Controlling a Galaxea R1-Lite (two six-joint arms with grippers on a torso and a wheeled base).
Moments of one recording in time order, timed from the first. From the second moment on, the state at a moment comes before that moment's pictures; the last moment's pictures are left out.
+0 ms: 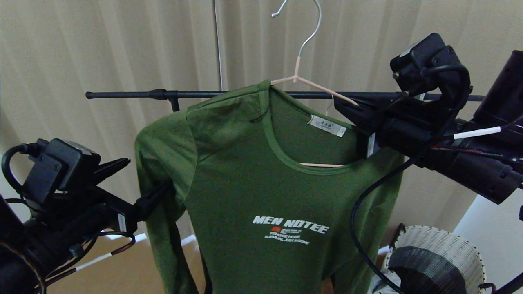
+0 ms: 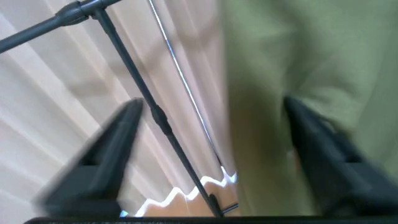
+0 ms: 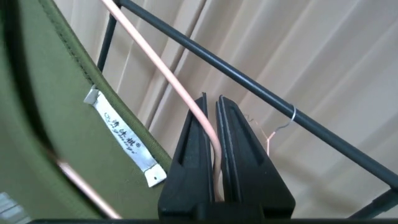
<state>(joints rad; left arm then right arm) -0.37 1.32 -0.31 -0.95 0.07 0.32 0.62 1.55 -0.91 -0.71 -0.09 -0.37</state>
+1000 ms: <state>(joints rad) -0.21 1.31 -0.22 -0.95 0.07 0.32 0.56 1.55 -0.91 -0.70 -0.11 -0.37</state>
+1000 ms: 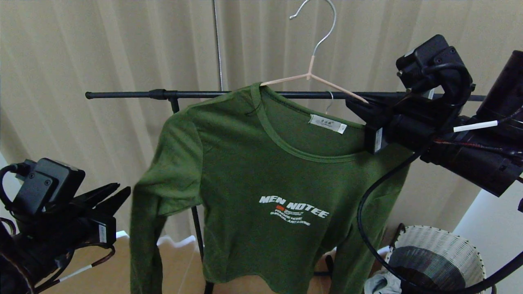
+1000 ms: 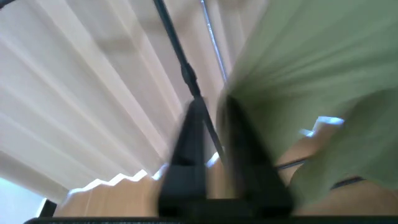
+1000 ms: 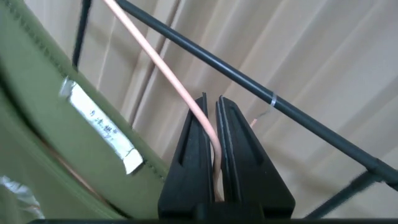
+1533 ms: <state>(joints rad) -0.22 1.24 -0.18 -0.95 0.05 0.27 0.49 1.52 -0.81 -0.67 -0.17 -0.43</state>
